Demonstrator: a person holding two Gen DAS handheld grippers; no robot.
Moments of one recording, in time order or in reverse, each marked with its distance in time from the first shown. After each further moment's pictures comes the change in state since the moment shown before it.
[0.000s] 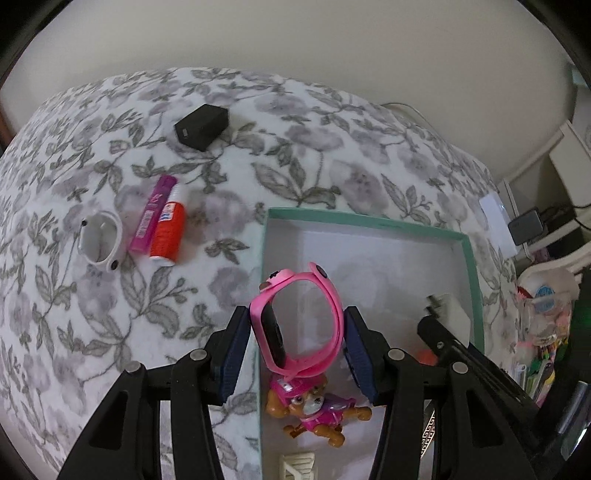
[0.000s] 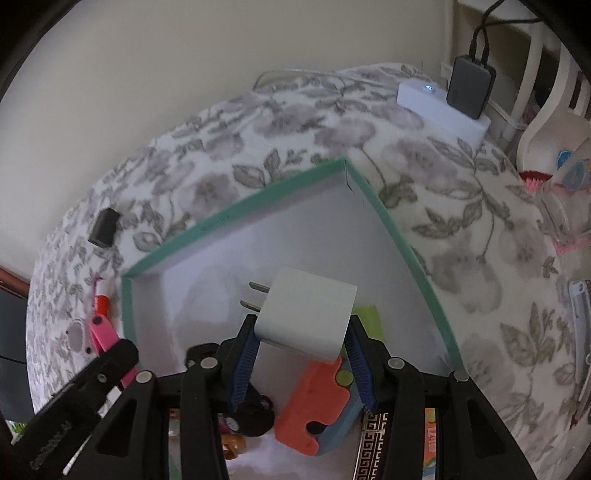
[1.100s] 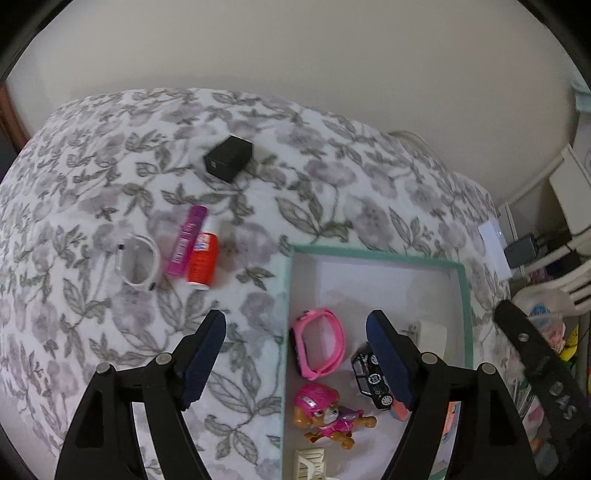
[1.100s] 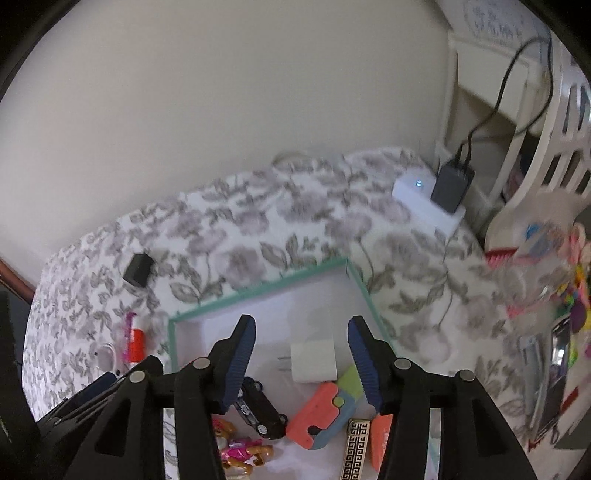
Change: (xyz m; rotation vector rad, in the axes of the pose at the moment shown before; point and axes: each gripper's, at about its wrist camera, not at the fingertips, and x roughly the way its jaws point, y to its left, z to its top) left arm -0.039 0.020 0.019 -0.048 -0.040 0.035; right arm -0.098 0.030 0.029 -0.079 -0.220 -0.026
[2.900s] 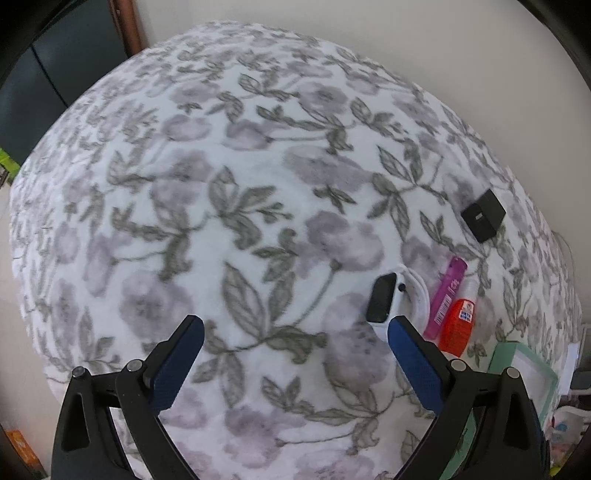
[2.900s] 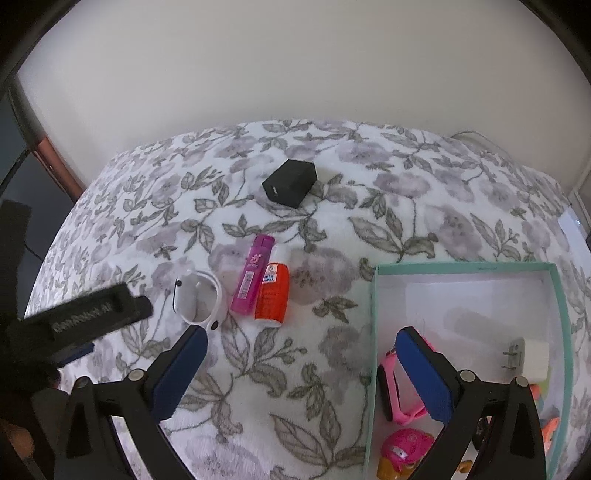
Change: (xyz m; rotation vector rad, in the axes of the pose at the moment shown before) left arm 0.029 0.203 0.016 -0.404 0.064 0.246; right arm 0.072 0.183 -0.064 -0.313 0.106 0.209
